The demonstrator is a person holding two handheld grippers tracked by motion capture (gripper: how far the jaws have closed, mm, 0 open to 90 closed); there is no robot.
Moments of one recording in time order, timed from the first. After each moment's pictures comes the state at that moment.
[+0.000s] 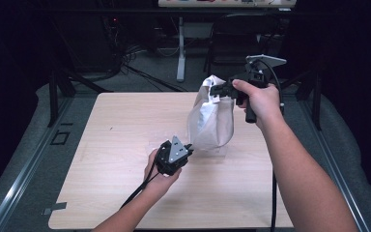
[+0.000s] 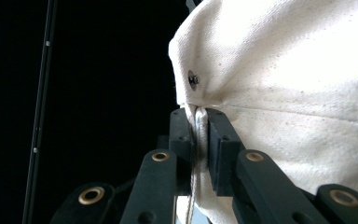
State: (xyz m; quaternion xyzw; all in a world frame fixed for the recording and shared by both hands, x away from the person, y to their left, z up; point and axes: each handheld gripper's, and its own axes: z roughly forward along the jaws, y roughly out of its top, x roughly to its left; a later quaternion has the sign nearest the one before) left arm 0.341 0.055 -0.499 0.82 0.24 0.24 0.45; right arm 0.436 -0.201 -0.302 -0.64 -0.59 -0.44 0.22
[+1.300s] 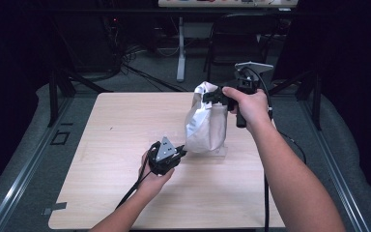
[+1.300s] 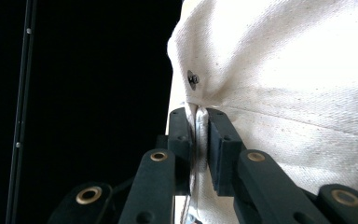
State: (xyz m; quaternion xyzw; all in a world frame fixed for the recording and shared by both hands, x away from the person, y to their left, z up) left arm 0.350 0.076 -0.522 0.81 0.25 0.21 0.48; right arm 0.444 -0.183 -0.326 -0.63 -0.61 -0.42 0.22
